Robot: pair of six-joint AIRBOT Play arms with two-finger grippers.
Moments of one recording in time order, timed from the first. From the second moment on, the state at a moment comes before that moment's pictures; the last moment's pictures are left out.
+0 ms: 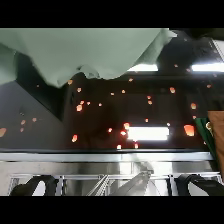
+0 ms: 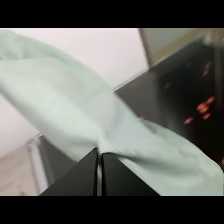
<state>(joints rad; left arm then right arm) 0.21 -0.65 1.64 0.91 -1.16 -1.34 -0.01 -1.06 1.60 -0.28 1.26 0.89</state>
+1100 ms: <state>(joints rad) 0.24 -1.32 1.29 0.89 -1.31 -1.24 -0.07 -1.73 1.61 -0.43 1.31 1.00</state>
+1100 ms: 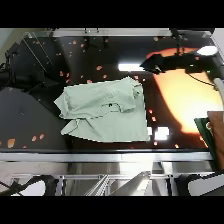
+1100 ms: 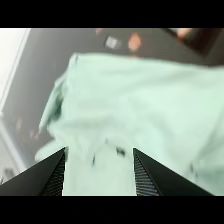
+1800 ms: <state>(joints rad) 0.27 -1.26 0.72 0.87 -1.10 -1.17 -0.17 -1.61 0.79 -0.59 1.27 1.01</state>
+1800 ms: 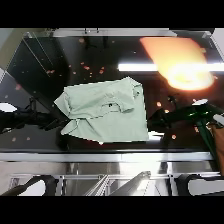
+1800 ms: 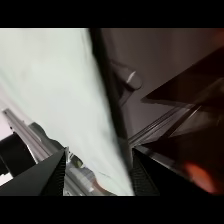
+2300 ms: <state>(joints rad) 0.23 -1.57 0.90 0.71 -1.04 -1.08 0.08 -1.61 0.75 -0.47 1.11 0.96</state>
